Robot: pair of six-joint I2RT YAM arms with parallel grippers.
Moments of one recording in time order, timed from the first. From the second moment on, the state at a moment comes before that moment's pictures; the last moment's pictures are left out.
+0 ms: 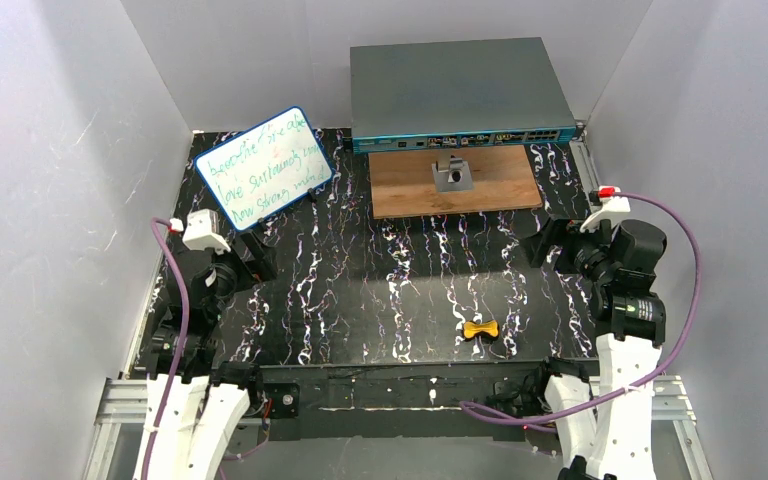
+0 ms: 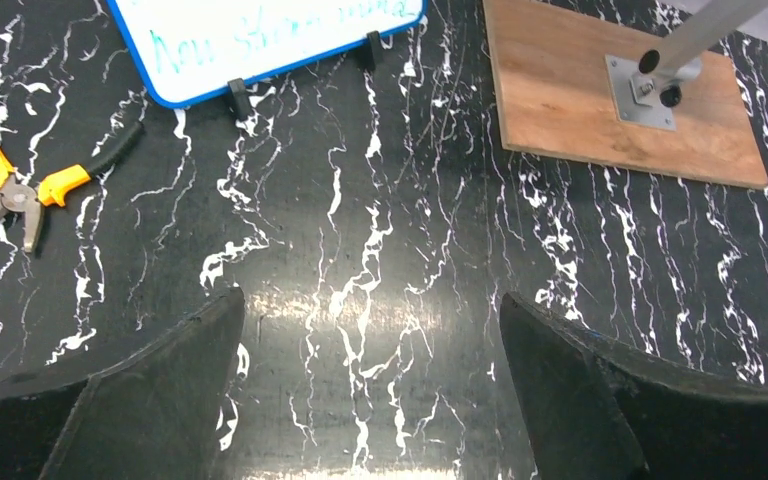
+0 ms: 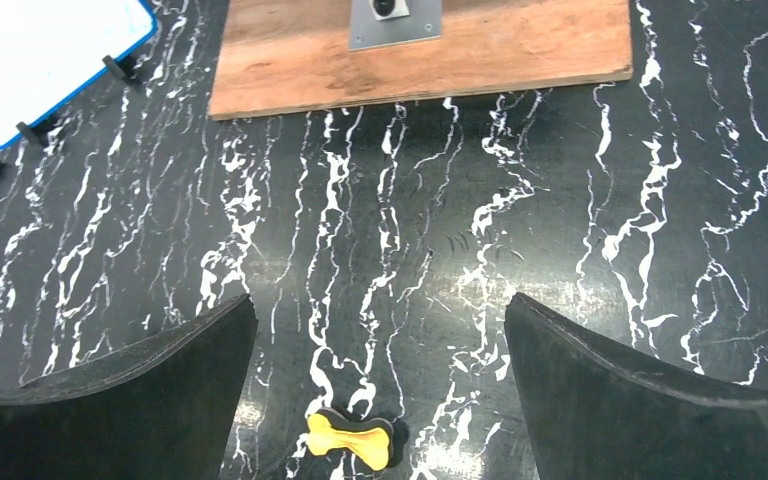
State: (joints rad) left arm -0.12 0.49 0.78 -0.68 -0.04 -0.35; right arm -0.19 0.66 0.87 -0.67 -0.47 0.11
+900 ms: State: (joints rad) left arm -0.14 0.67 0.71 -0.56 0.46 -0.54; right arm -0.20 0.76 0.77 -0.72 -1.13 -0.37
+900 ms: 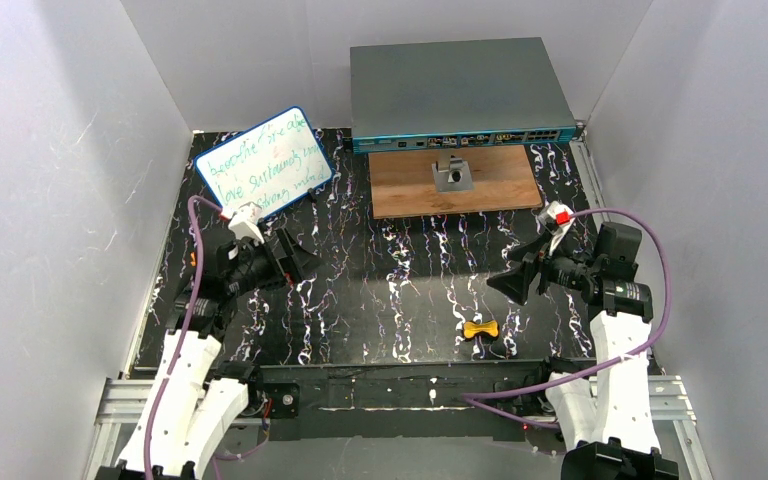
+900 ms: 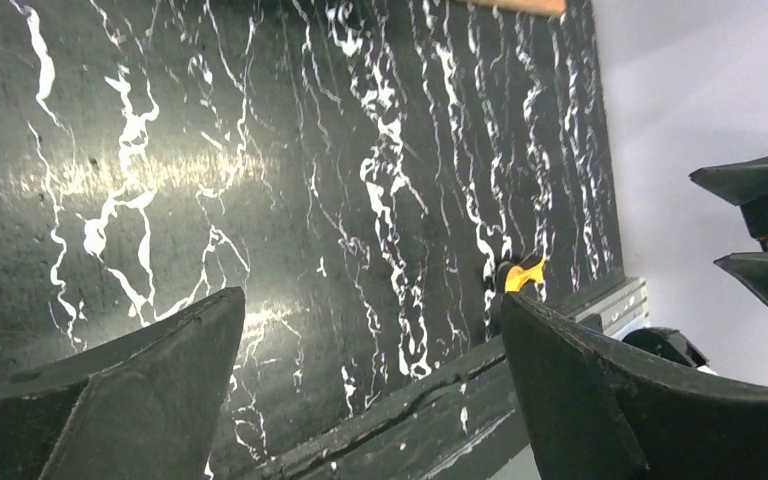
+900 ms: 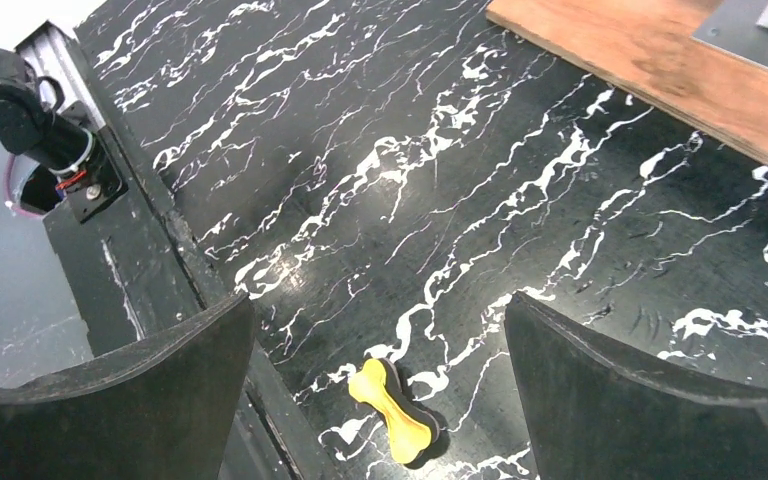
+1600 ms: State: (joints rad) left arm 0.09 0.82 0.77 -0.43 0.13 -0.41; right arm -0.14 0.83 0.72 -0.93 -1.22 -0.84
